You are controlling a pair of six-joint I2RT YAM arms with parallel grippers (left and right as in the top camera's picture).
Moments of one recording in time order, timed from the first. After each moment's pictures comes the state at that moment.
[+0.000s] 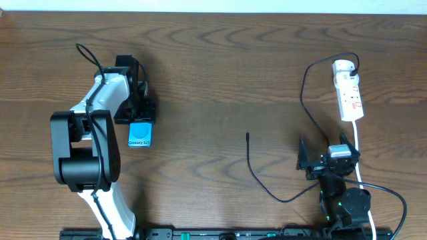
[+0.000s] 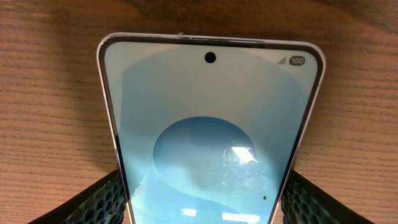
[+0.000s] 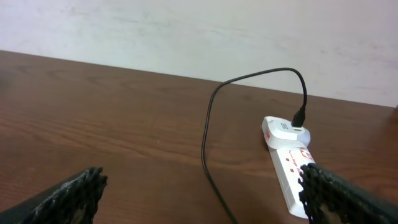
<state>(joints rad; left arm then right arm) 0.02 2.01 1.33 -0.91 0.01 -0.01 0.10 0.02 0.01 -0.07 0.01 -0.09</state>
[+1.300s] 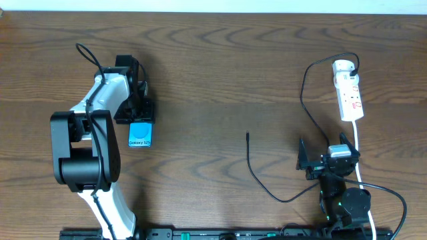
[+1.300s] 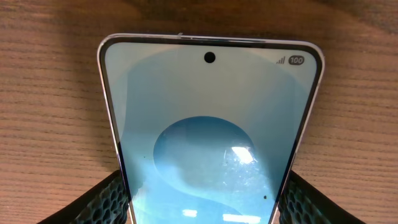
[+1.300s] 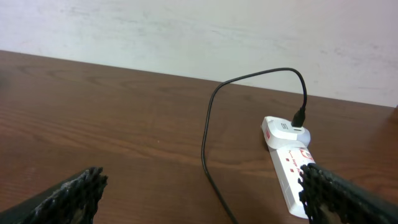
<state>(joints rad) 0.02 2.01 1.33 -0.91 0.01 -0.01 0.10 0.02 0.01 -0.07 0.01 -0.09</state>
